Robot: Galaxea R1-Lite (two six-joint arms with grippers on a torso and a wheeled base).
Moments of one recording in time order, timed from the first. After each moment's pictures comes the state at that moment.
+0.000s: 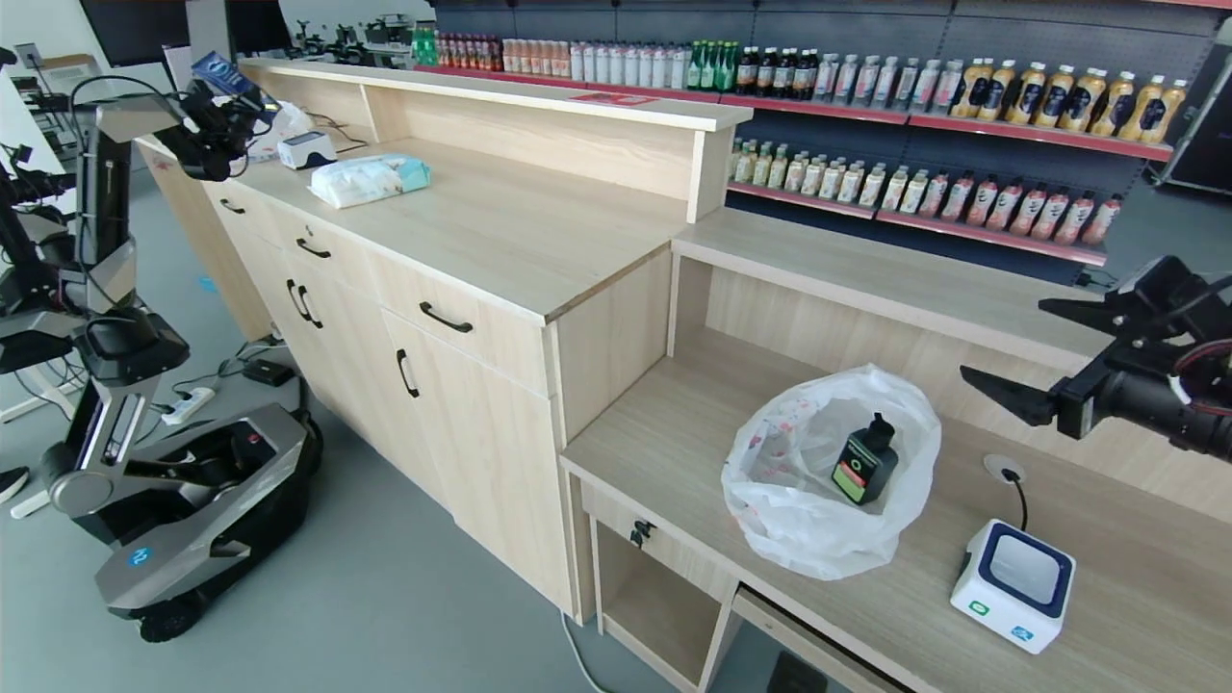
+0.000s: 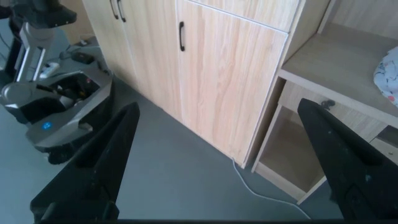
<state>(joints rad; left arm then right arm) 0.00 0.00 0.00 0.00 0.04 0.00 -0.18 1.58 -0.64 -0.87 0.54 -0.59</state>
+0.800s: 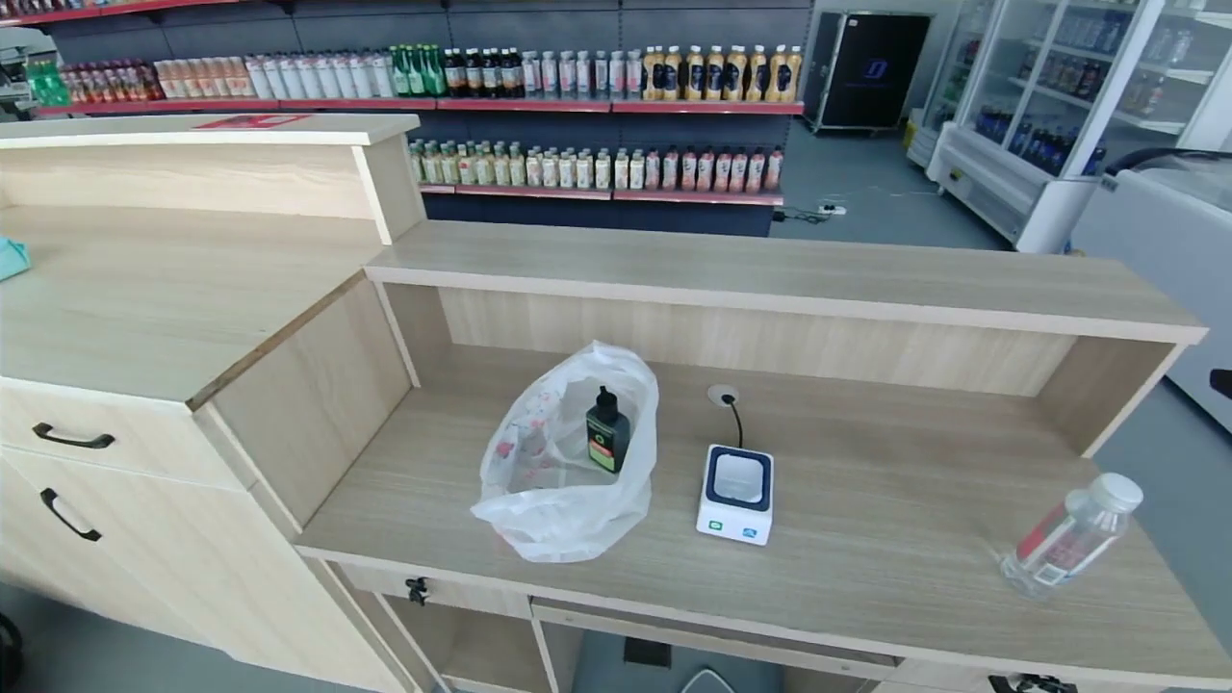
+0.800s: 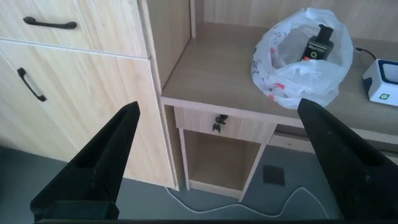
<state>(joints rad) 0.00 0.00 0.00 0.00 0.04 0.00 -0.19 1.09 -0.86 0.08 -0.16 -0.25</state>
